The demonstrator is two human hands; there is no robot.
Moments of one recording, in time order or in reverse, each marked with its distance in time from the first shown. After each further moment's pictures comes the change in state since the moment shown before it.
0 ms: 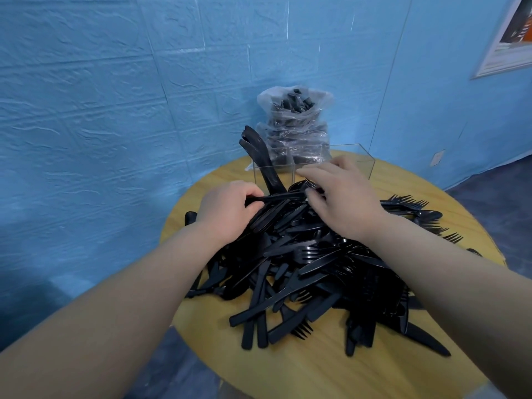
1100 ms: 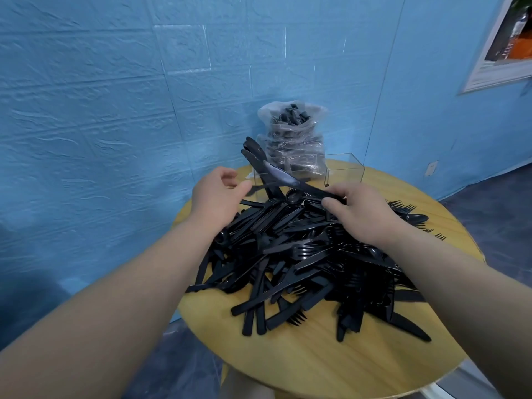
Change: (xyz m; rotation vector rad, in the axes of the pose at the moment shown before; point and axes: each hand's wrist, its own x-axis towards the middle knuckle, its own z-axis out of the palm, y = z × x) left_hand -0.006 0.011 -0.025 -0.505 0.220 -0.339; right_hand -0.024 -0.004 -0.038 0.360 -0.224 0.399
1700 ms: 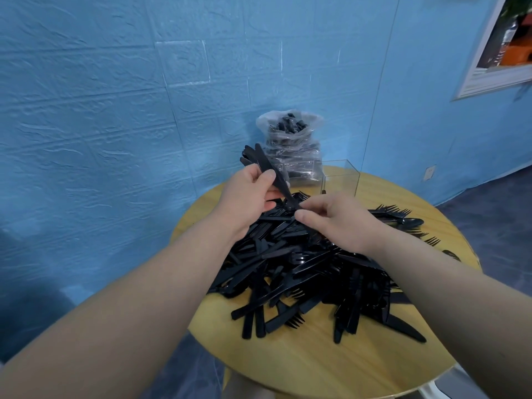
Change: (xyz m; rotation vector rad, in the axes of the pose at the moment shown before) left_hand -0.024 0.047 0.014 -0.504 -0.304 -0.019; right_hand -0.008 -0.023 0.003 0.103 -0.188 -0.103
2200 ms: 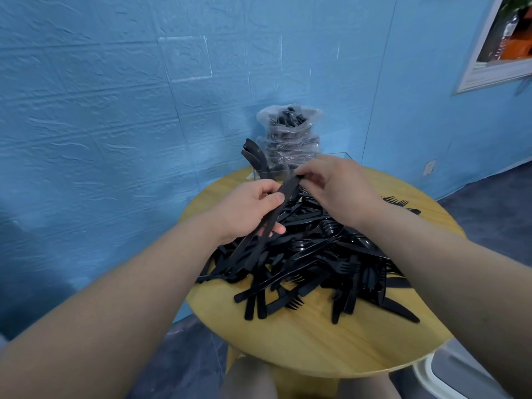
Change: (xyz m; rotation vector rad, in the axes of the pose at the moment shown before) left_hand -0.032 -0.001 -0.014 0.270 -0.315 -0.066; right_hand 0.010 -0.013 -0.009 -0.315 0.375 -0.283
